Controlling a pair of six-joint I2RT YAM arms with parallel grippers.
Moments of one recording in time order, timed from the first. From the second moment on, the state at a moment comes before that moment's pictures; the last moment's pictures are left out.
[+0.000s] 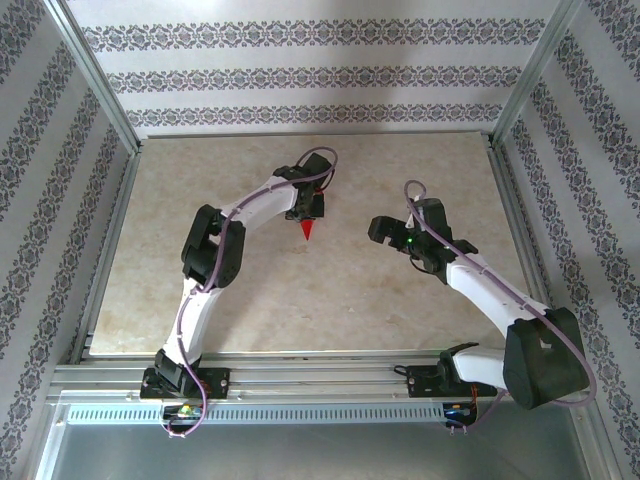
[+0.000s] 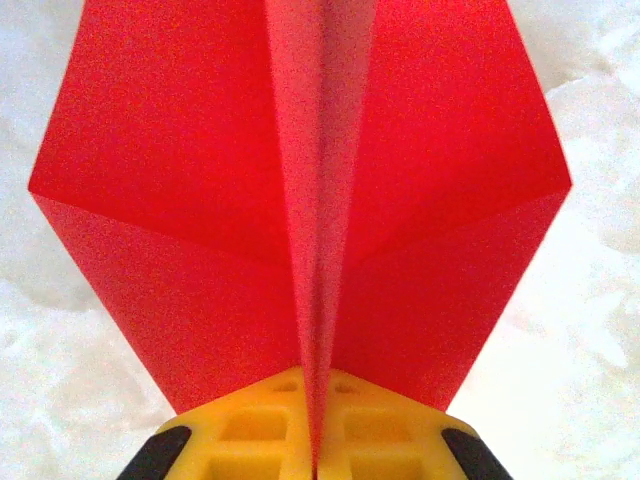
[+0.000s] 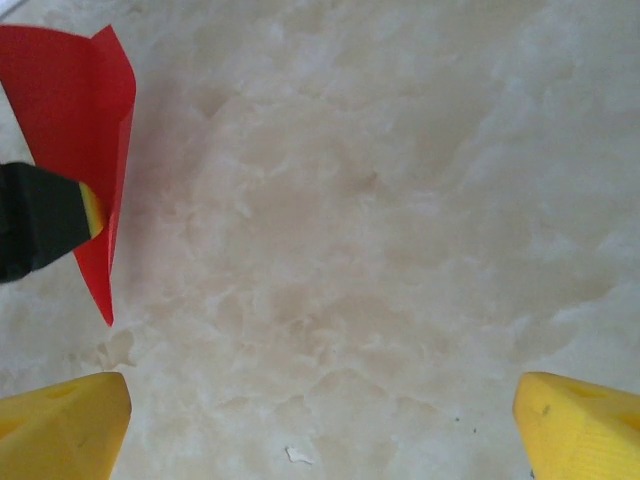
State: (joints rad) left arm -0.54 2.30 1.94 -0.86 -0.13 -0.54; right arm 0.28 1.24 0.72 -0.24 -0.13 0.58
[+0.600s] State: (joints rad) left arm -0.53 2.41 2.05 -0.95 -0.13 -0.54; right arm 0.28 1.27 0.72 -0.23 -0.14 0.58
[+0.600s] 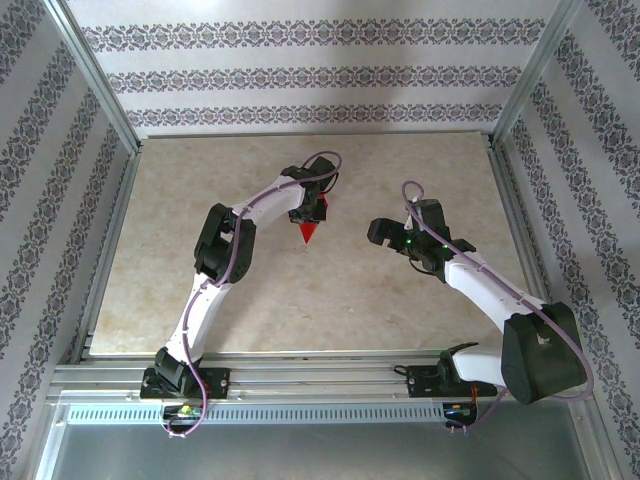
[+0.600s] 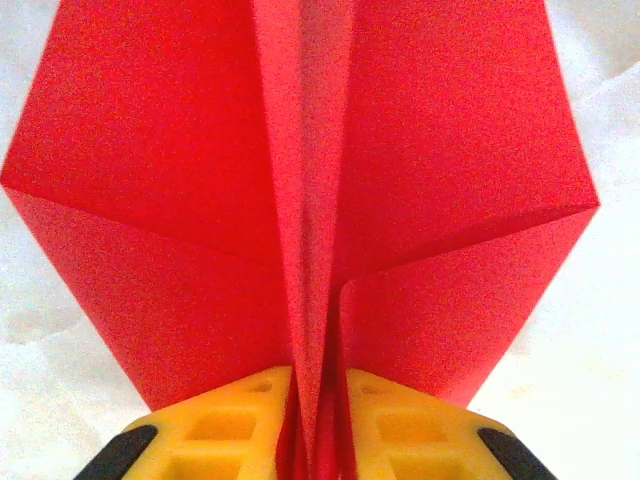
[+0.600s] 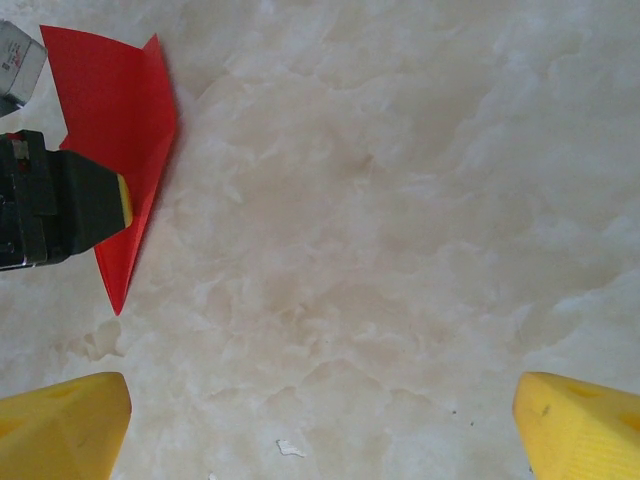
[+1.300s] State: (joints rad) left arm -0.53 2.41 2.05 -0.94 -0.13 -0.62; right arm 0.28 1.27 0.71 -0.23 -0.16 0.58
